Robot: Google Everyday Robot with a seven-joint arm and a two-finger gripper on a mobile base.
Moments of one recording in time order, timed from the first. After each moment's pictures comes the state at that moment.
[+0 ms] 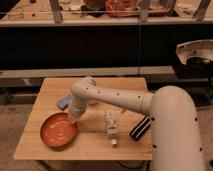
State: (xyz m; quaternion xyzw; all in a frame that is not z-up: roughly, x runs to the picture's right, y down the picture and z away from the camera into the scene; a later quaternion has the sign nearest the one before) arm -0.174 0.183 0.822 -0.34 -0.31 -0.24 0.86
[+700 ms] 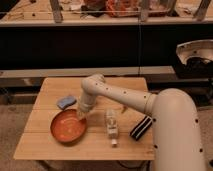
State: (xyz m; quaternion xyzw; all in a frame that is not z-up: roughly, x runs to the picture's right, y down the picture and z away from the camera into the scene) arm -0.135 0.168 0.848 -0.36 -0.30 -0.20 0.86
